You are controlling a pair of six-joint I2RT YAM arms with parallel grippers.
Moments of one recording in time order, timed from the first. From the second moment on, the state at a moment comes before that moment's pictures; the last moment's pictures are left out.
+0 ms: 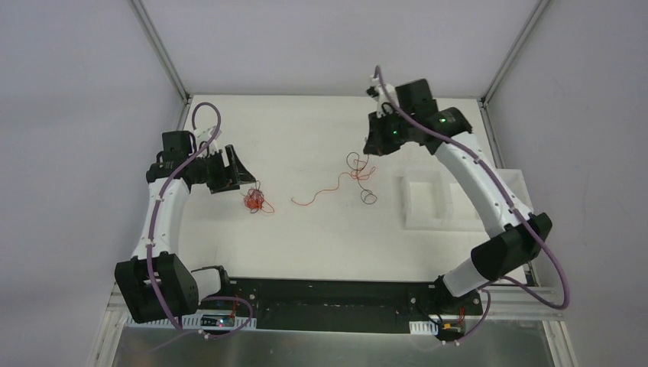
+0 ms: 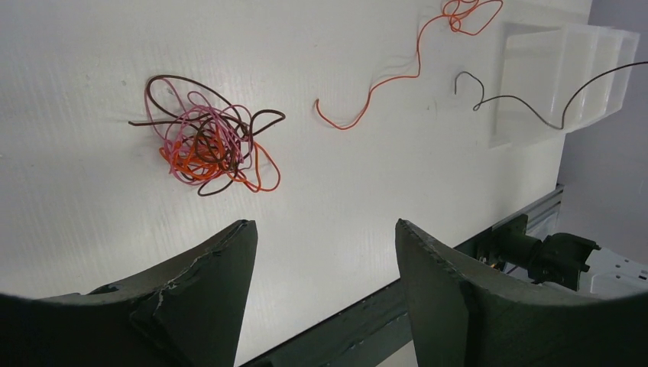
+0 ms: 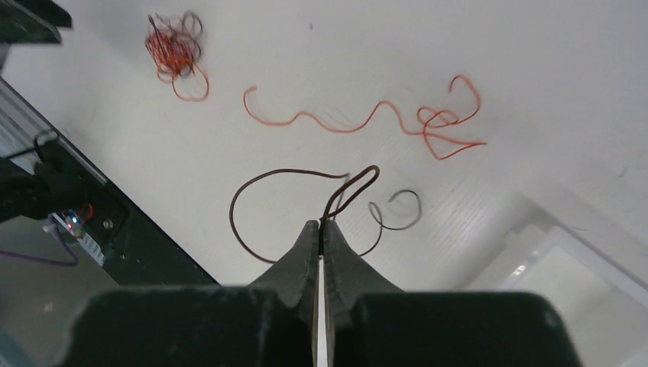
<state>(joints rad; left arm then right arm) 0.20 1.20 1.00 -0.75 0.66 -0.18 0.52 1.57 1.65 -0.94 -0.30 0.05</state>
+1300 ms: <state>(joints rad) 0.20 1.19 1.04 -0.80 0.70 -0.13 -0.62 1.48 2.21 -1.28 -0.32 0.00</state>
